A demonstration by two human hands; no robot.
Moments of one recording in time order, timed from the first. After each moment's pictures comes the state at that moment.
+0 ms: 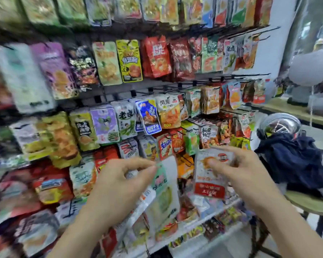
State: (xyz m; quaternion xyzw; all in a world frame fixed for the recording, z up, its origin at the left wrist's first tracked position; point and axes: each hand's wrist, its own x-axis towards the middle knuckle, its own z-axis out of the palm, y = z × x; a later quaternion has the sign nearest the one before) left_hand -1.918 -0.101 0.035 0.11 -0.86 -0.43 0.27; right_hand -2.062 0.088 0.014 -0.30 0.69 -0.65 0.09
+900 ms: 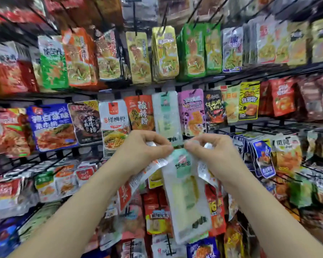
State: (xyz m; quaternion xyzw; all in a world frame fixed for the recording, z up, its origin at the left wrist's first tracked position) left_hand -1.775 -0.380 0.163 0.17 -0.84 -0.38 0.34; right_hand -1.920 -0.261 0.125 -0.48 0.58 -0.66 0.05
